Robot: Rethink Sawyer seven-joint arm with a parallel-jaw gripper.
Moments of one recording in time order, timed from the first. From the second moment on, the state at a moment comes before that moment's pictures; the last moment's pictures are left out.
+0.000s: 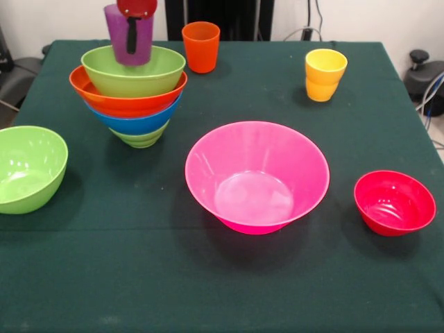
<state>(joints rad) -0.40 -0.74 -0.17 1.91 0.02 0.23 2.62</state>
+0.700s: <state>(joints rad) -0.40 -0.70 -0.16 1.86 0.02 0.23 2.62</state>
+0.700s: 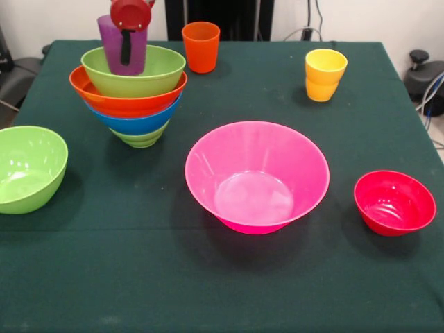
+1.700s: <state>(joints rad) -0.40 -0.62 -0.15 1.79 0.02 0.23 2.62</state>
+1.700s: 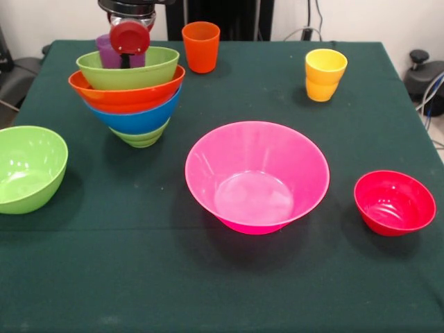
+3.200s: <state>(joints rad) -0.40 -0.62 -0.16 1.76 0.00 0.23 2.62</state>
